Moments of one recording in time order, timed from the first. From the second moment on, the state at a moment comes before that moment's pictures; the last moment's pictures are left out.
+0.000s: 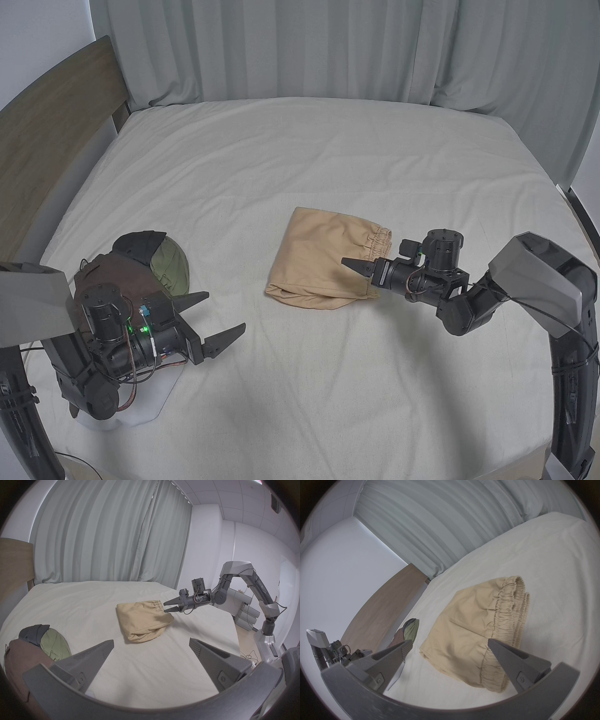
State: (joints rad) left arm -0.23 2.10 -0.38 -1.55 -0.53 0.11; right arm 0.32 2.43 -1.27 -0.95 0.41 0.47
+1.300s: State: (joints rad) left arm -0.27 1.96 -0.25 -1.55 -0.65 0.14; right arm 0.34 1.97 -0.64 -1.26 0.40 0.22
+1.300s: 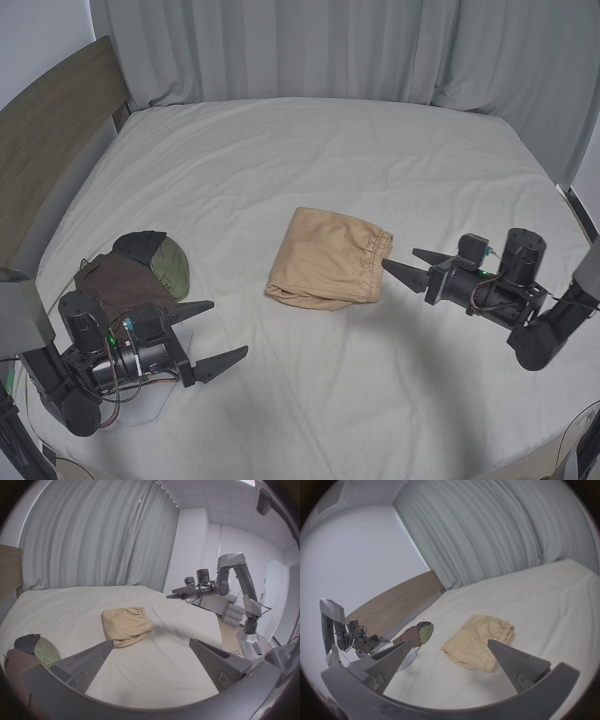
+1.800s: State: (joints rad) left arm -0.39 1.63 -0.09 -1.55 -0.67 0.14; right arm 0.25 1.38 -0.25 -1.32 0.40 0.10
